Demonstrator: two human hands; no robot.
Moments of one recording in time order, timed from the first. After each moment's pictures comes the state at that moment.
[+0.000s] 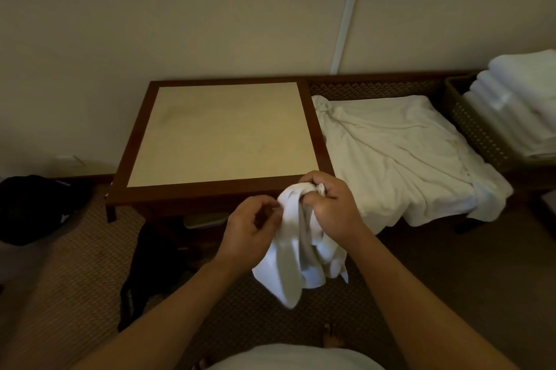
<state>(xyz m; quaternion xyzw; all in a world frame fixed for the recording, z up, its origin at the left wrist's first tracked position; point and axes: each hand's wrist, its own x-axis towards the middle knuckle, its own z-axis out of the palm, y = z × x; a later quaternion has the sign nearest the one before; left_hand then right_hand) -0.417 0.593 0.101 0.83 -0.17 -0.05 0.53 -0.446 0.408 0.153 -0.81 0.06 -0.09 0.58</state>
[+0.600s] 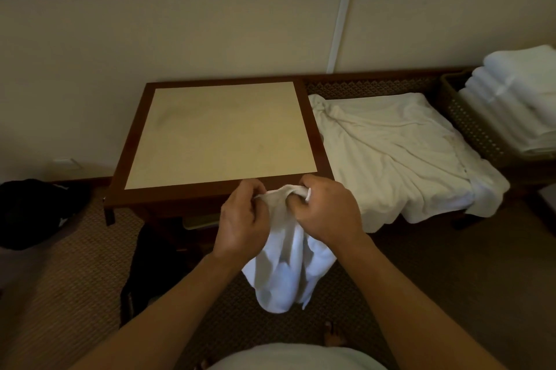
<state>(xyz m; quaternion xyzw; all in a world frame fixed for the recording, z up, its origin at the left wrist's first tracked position) -0.412 0.587 0.123 0.85 -0.19 0.08 0.48 -0.450 0.418 0.151 -0.94 0.09 -0.14 0.30</state>
